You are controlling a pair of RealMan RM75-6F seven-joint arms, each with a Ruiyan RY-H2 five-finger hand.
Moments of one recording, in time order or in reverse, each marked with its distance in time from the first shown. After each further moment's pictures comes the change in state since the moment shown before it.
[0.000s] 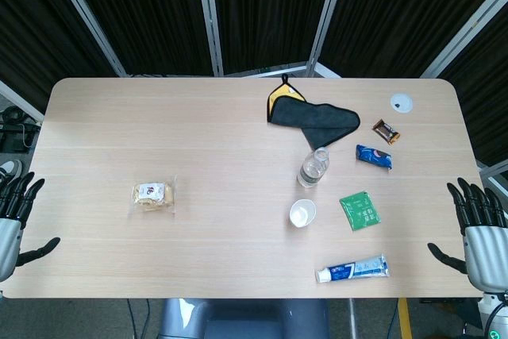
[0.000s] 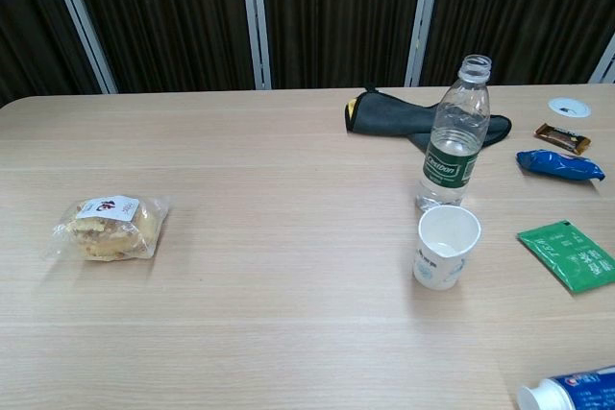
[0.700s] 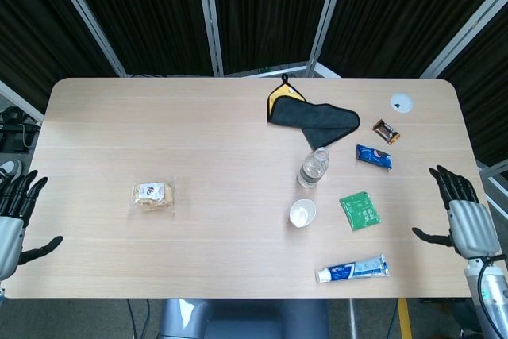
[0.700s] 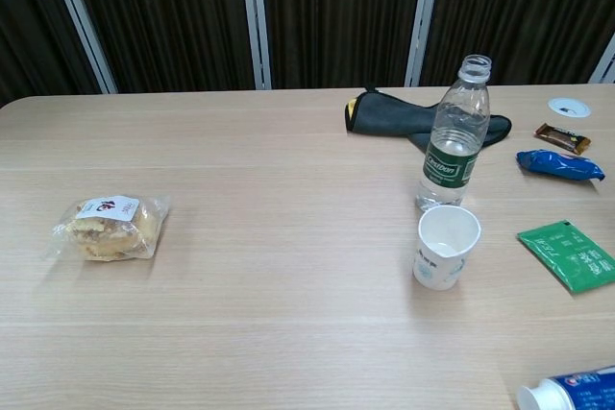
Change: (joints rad) left arm -0.010 -0.002 -0.009 -0.010 0.003 -0.010 0.001; right arm 0.176 -0.033 0.074 0.162 0.199 -0.356 0.320
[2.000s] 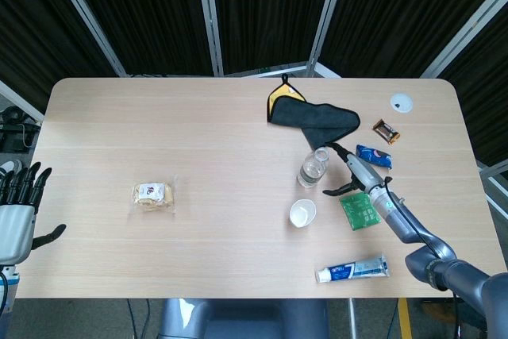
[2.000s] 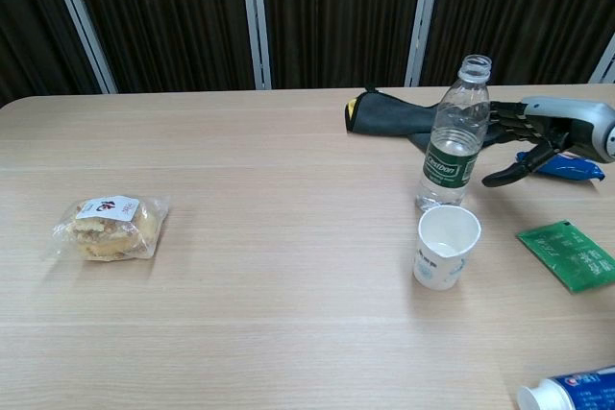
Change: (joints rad) left arm -0.038 -0.101 -0.058 0.048 -0.126 -0.053 0.152; right arm 0.540 -0.517 -0.054 0.797 -0.151 -0.507 0.904
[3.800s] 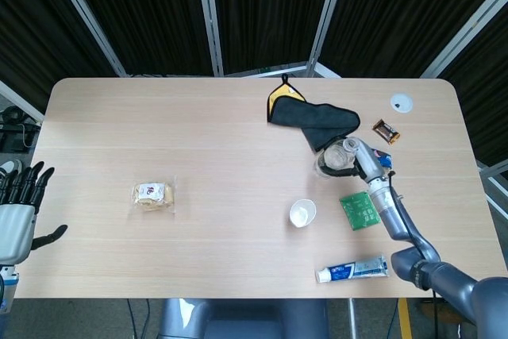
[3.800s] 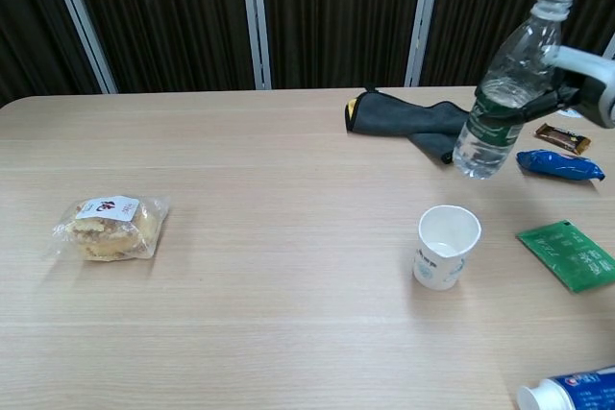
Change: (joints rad) left arm -0.011 0.033 0.016 -0.026 0.022 -0.007 -0.070; right arm -0.052 -0.032 0.092 -0.021 0.119 0.208 -0.120
